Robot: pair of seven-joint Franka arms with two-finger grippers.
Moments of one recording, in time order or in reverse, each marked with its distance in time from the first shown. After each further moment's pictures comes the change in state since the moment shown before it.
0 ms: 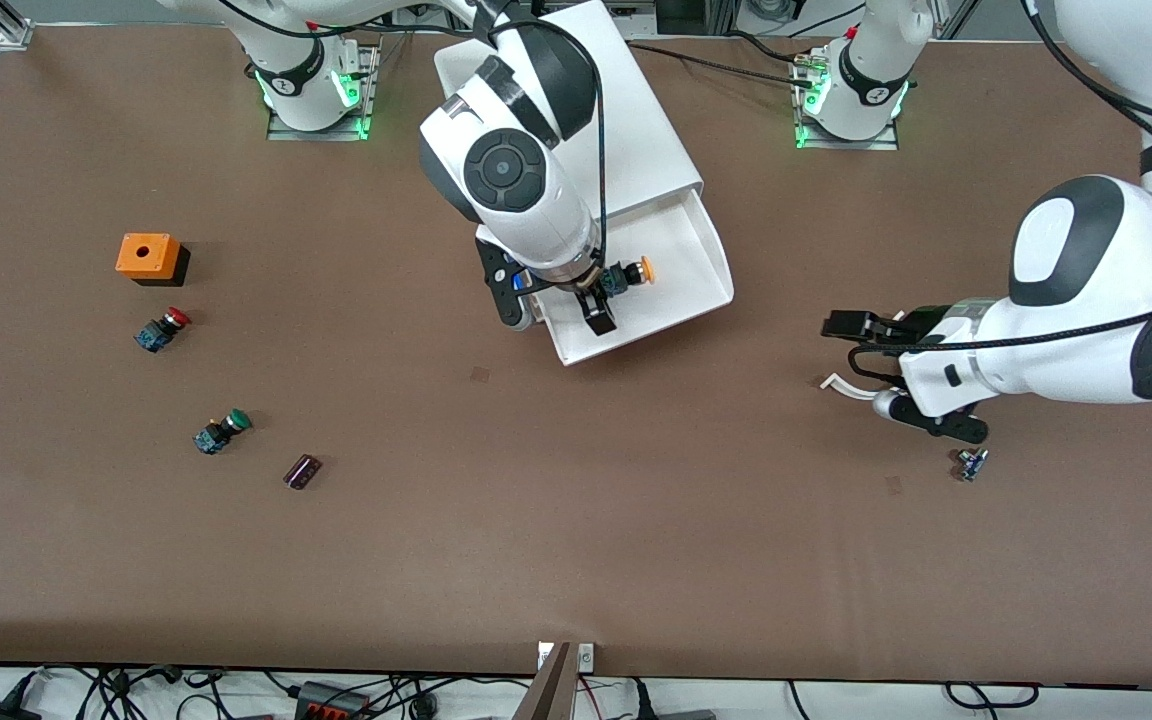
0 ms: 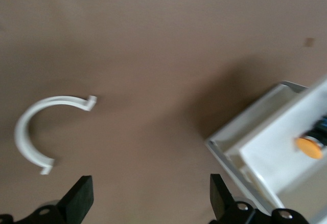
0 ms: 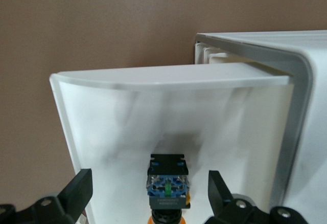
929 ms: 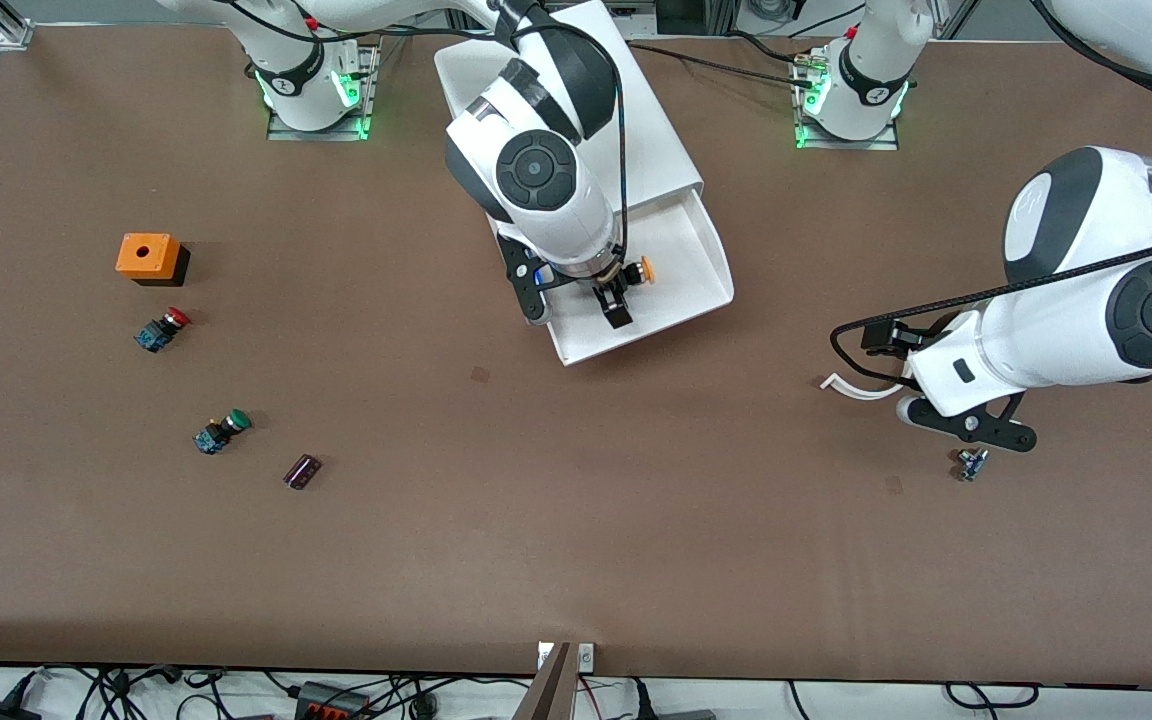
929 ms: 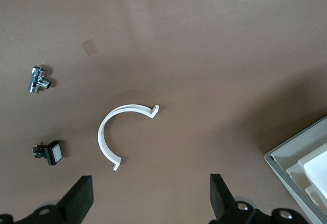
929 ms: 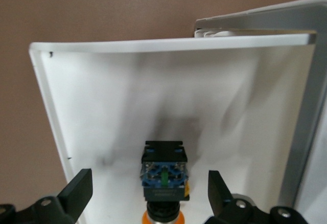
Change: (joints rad) left arm -0.041 0.000 0.002 0.063 0.217 -0.003 -0.026; right arm 0.025 0.033 -0.004 0.039 0.000 0.006 0.019
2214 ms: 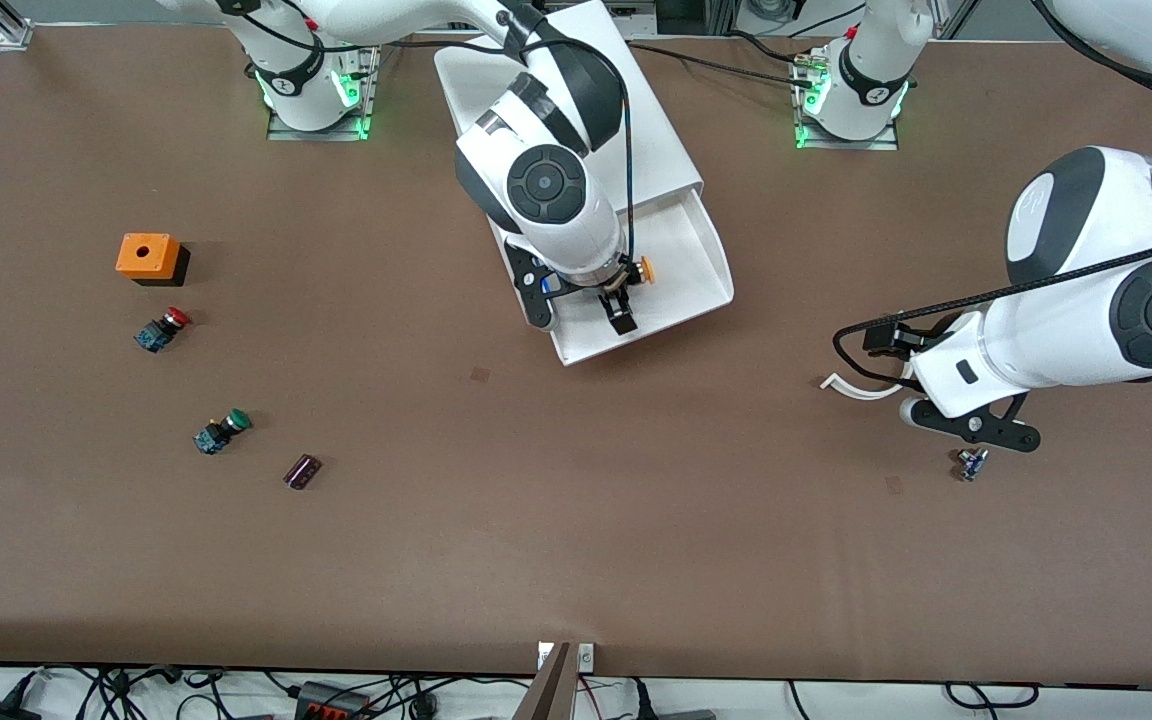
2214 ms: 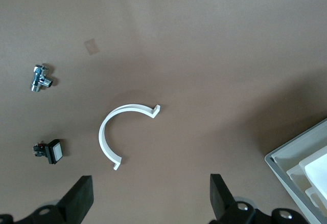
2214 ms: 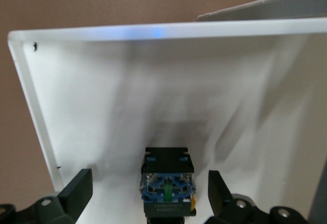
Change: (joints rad) left arm 0.000 0.000 0.003 0.001 0.000 0.000 -0.008; right arm 0.010 0.050 0.003 0.027 0.001 -0.003 0.001
